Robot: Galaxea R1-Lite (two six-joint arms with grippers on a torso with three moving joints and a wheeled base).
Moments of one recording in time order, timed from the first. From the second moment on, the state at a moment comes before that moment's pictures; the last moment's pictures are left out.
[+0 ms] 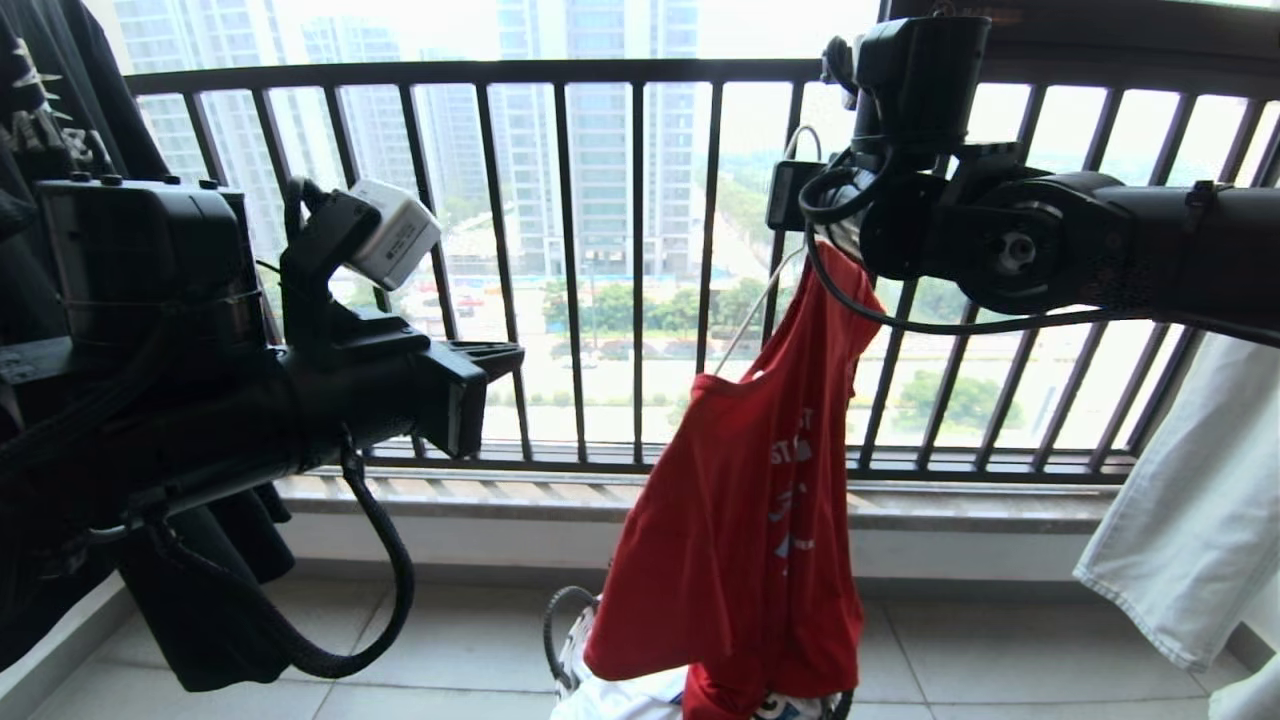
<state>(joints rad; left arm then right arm) -0.49 1.44 -0.92 -0.39 -0.11 0.12 0.51 2.03 -1.90 -0.12 -0.59 0.08</state>
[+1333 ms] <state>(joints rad) -0.54 1.34 -0.89 -0.39 -0.35 -0.07 0.57 1.68 -1.61 -0.13 -0.24 0.08</state>
